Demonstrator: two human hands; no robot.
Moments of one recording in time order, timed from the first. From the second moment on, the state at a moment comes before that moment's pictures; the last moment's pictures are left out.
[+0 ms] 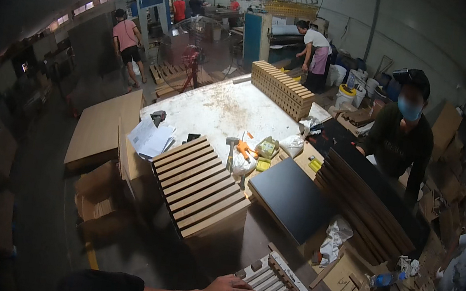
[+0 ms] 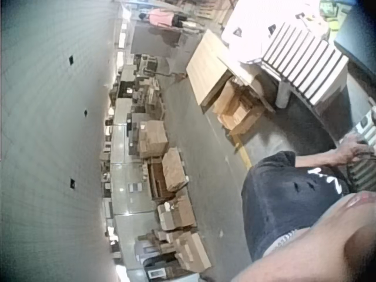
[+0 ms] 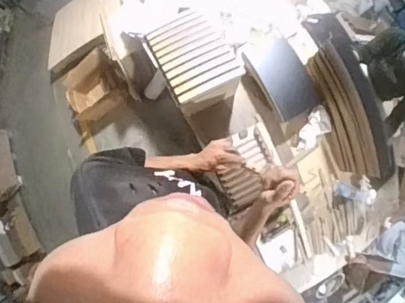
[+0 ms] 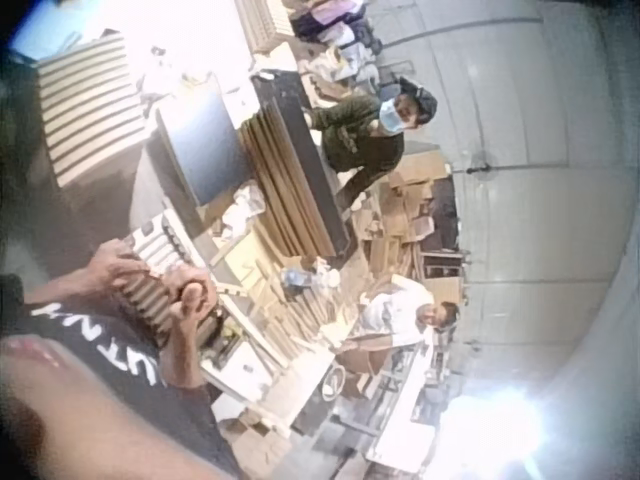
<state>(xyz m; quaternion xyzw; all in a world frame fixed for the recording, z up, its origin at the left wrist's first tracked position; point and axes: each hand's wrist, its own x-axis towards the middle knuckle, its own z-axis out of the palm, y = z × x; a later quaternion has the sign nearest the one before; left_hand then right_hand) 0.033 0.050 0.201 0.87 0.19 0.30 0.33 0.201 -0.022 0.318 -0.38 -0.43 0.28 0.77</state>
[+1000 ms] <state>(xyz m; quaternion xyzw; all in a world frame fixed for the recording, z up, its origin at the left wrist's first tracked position) 0.035 0.057 0.174 0.85 0.23 0.32 0.36 0.205 0.007 0.319 -0.38 -0.40 0.32 0.77</state>
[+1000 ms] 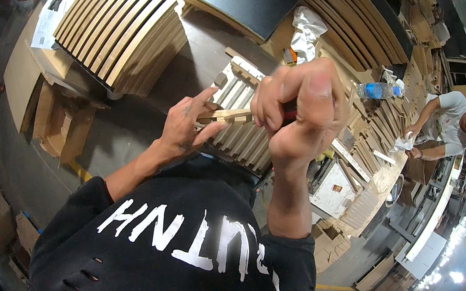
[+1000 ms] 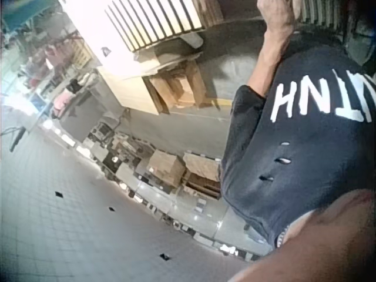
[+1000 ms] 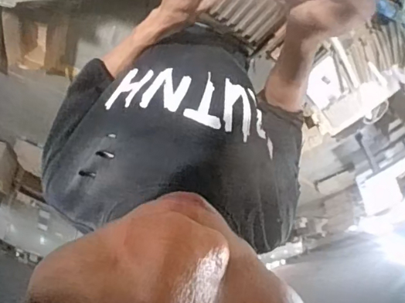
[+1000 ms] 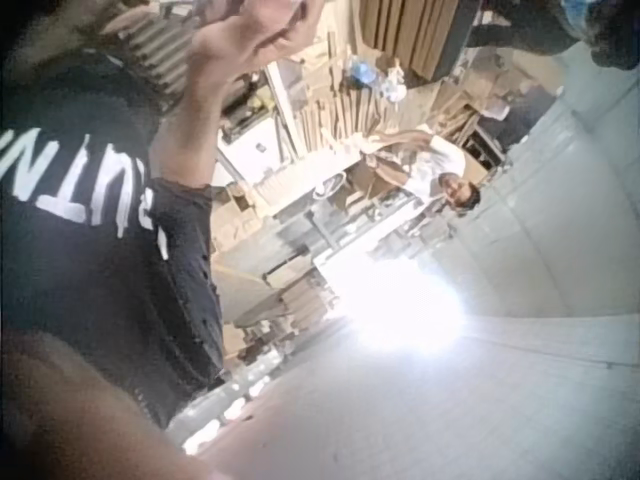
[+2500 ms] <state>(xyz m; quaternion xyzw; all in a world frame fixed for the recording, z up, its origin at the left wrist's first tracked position) 0.030 0.031 0.152 0.88 0.17 0.39 0.19 0.150 0.031 0.442 -0.61 -0.72 0.13 0.29</state>
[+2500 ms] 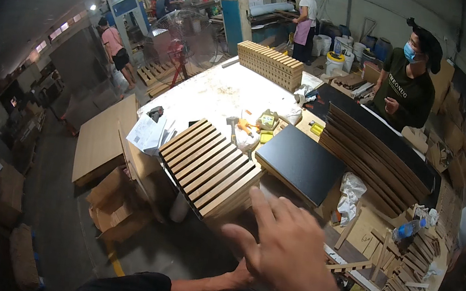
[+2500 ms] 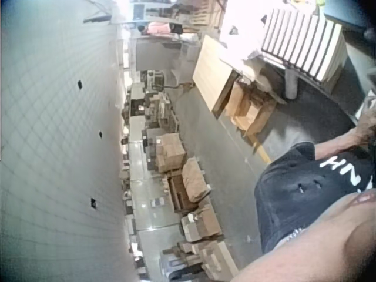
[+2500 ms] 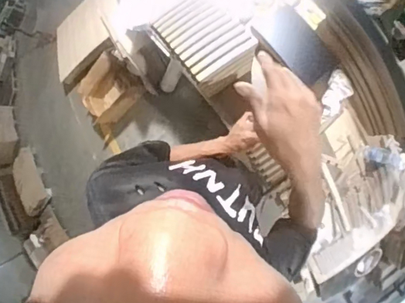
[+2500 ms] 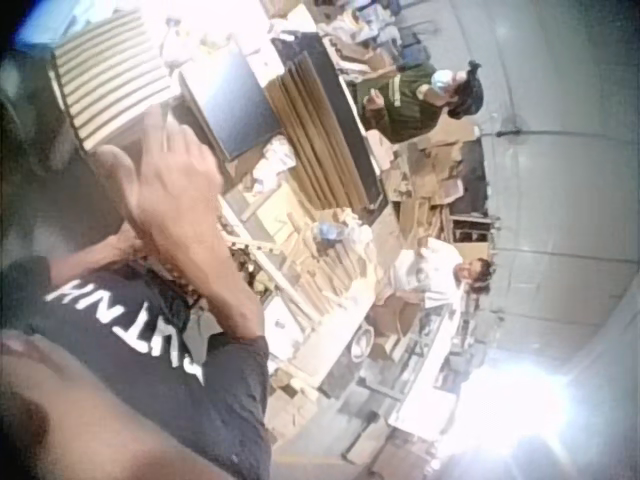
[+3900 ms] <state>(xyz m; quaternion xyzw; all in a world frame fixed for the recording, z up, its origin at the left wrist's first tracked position) 0.037 0.028 0.192 0.88 0.17 0.29 0.33 0.206 0.022 0.324 -0.57 -0.31 0.35 0.68</state>
